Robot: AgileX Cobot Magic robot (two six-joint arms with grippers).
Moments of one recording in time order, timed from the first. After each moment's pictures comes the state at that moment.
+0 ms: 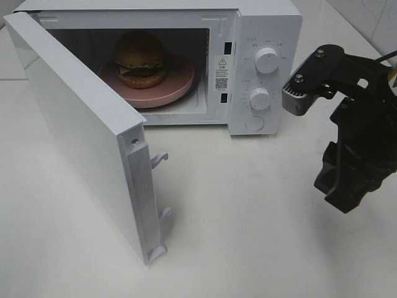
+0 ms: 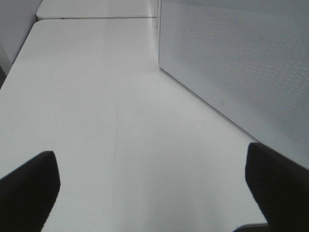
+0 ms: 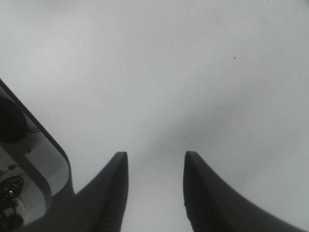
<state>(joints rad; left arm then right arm) 0.03 0.00 -0.52 -0.10 1.09 0.08 0.56 1.28 -0.86 -0.05 0.87 -0.30</state>
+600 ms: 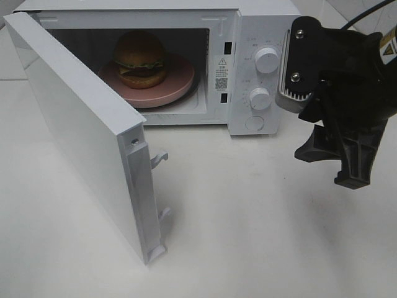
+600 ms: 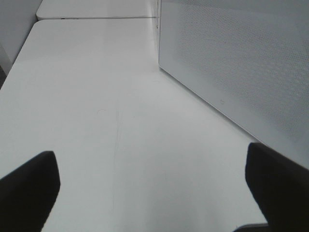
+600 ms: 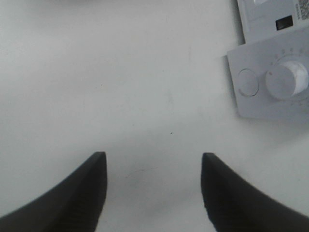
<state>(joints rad) 0.03 0.00 -0.52 -0.10 1.09 0.08 0.56 1.28 -0.90 -0.08 0.70 -0.77</state>
